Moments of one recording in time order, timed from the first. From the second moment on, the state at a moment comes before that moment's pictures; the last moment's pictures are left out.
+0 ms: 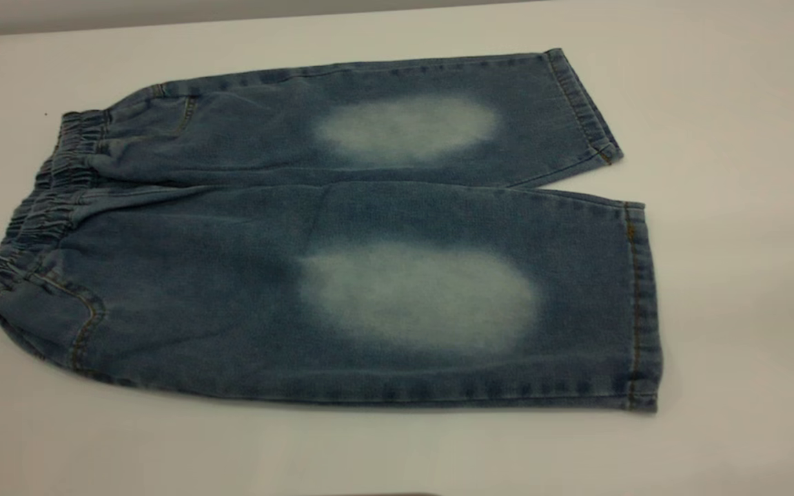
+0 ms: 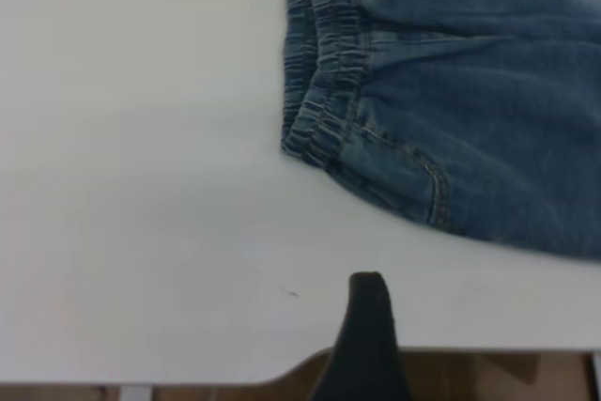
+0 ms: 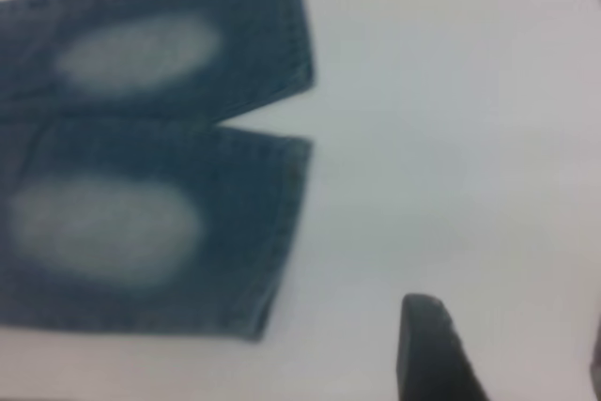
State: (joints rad) left arm 0.02 0.13 -0.55 -0.05 1.07 -0.04; right arm 0.07 0.20 -0.50 0.14 1.02 0.15
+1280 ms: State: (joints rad) left arm 0.11 1.69 -0.85 -0.06 0.59 -0.14; right arm 0.07 1.28 -0.50 1.07 0.52 -0.78
